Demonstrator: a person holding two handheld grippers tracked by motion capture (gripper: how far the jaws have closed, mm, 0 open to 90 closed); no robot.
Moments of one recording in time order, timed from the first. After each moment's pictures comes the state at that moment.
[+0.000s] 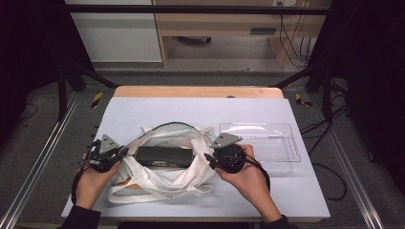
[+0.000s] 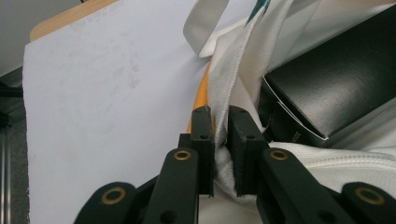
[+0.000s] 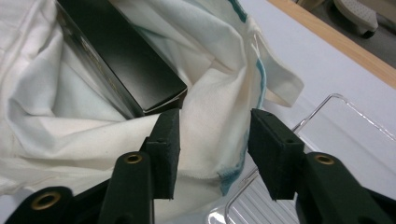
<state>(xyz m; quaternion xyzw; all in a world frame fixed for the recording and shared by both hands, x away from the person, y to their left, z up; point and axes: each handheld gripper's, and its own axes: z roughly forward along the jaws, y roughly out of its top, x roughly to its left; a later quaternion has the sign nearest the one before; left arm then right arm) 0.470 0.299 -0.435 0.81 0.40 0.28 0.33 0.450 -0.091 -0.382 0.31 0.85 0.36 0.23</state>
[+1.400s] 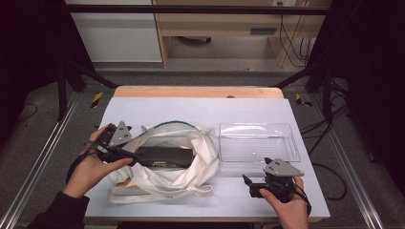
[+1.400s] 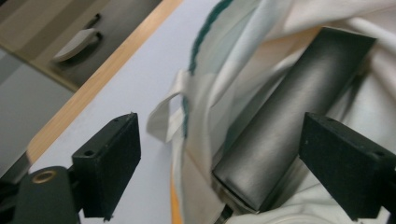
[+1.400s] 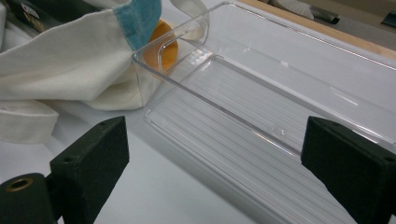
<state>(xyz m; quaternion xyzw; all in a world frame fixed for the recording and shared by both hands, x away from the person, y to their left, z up) 0.476 0.248 -0.361 0.89 0.21 0.27 0.31 0.390 -0.210 -0.423 0.39 0.78 0.41 0.27</state>
